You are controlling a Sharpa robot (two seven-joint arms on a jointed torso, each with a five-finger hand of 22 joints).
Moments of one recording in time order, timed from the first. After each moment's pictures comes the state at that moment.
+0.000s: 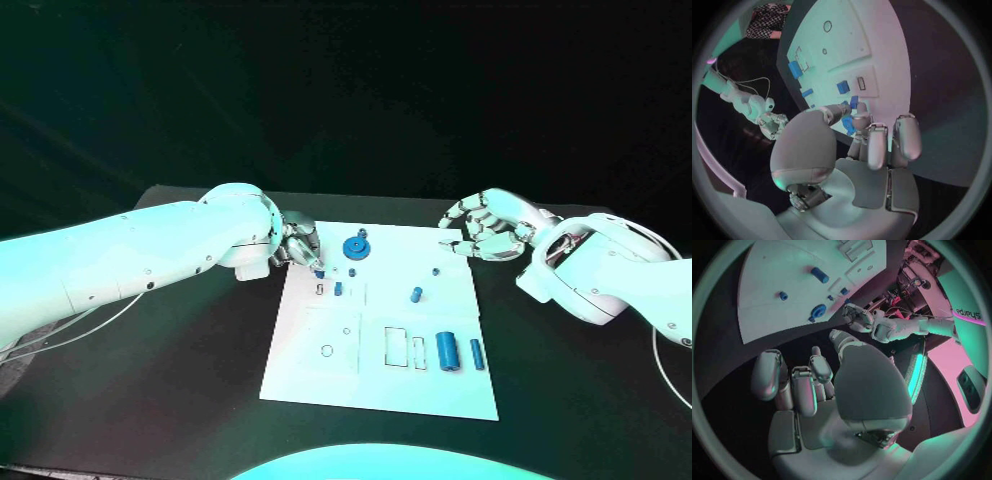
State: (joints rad) left arm 1.26 -0.76 -0.04 1.41 -1.11 0.21 -0.47; left_hand 1.18 -0.19 0.71 0.17 0.32 0.86 0.08 0.70 0.73 1.25 0.00 1.15 0.88 1.47 -0.05 1.49 1.31 0.08 1.33 0.05 1.44 1.25; right arm 1.32 -0.89 -0.17 1.58 -1.11 -0.37 -0.01; right_hand 1.36 -0.20 0.28 0.29 0.34 0.80 0.16 0.34 0.40 1.26 0.08 1.26 1.22 1.47 0.01 1.50 1.31 0.07 1.39 0.11 1.19 1.31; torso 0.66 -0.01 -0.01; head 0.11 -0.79
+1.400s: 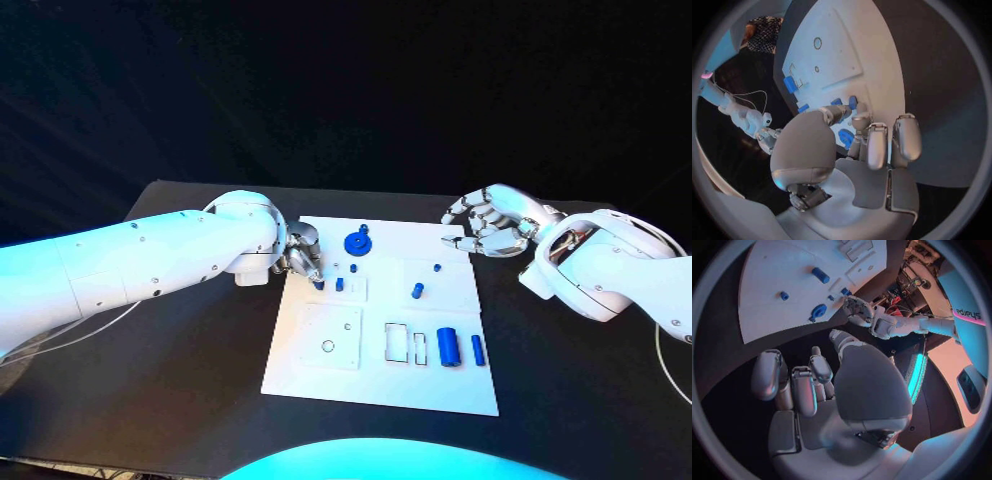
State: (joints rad) left arm 1.22 -0.76 -0.04 1.41 -1.17 0.27 -0.48; left_hand 1.18 -0.19 0.71 0.17 0.33 0.86 0.08 0.70 0.73 1.26 0.00 1.15 0.89 1.46 -0.06 1.49 1.31 0.08 1.33 0.05 1.44 1.25; right arm 1.32 -0.89 -0.17 1.58 -1.11 -0.37 -0.01; right_hand 1.36 -0.20 0.28 0.29 0.34 0.80 0.16 0.34 0.40 1.26 0.08 1.26 1.22 1.47 0.01 1.50 1.31 0.07 1.39 0.11 1.19 1.31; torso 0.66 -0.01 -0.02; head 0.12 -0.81
